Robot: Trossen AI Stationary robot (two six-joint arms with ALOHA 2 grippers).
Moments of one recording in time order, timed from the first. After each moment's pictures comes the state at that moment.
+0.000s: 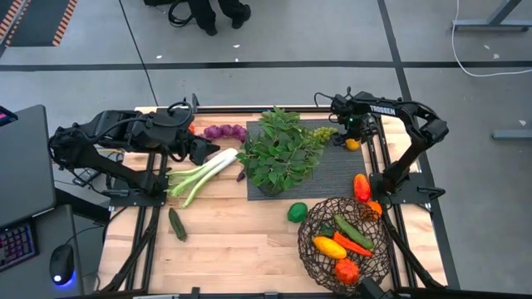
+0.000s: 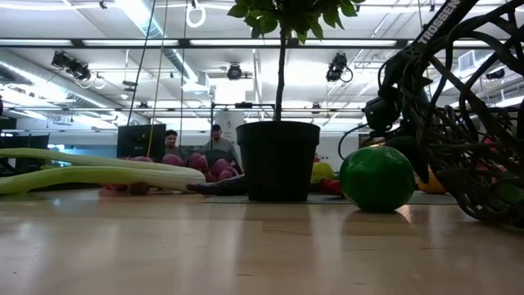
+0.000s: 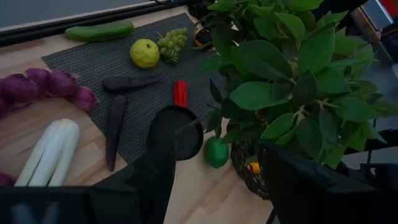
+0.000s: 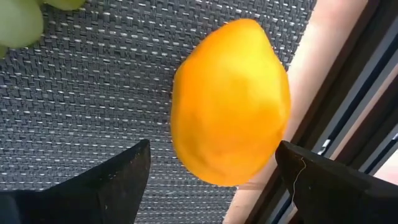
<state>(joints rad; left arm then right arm) -0.10 1.18 1.66 -1.11 -0.33 -0.98 -0.95 1.62 0.95 -1.08 0.05 0.43</state>
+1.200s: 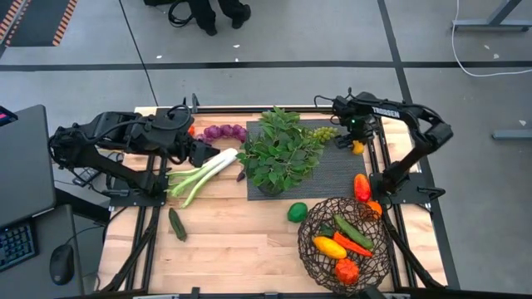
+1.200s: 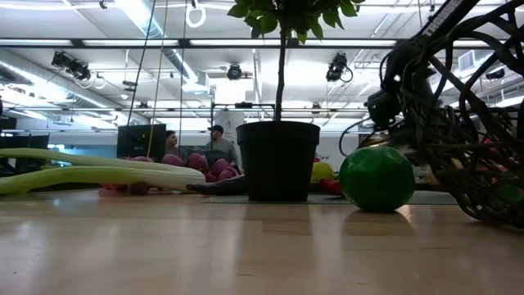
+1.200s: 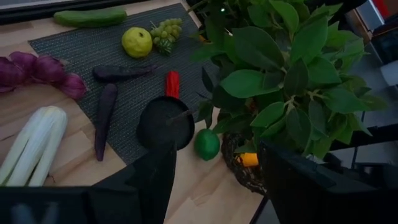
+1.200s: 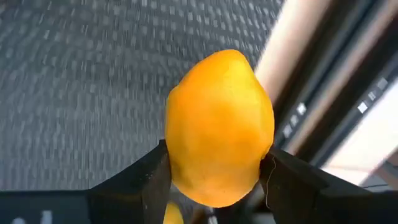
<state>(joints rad) -0.13 1.18 1.66 -1.11 -0.32 -1.04 -0.92 1.54 0.95 -1.20 0.08 0.40</state>
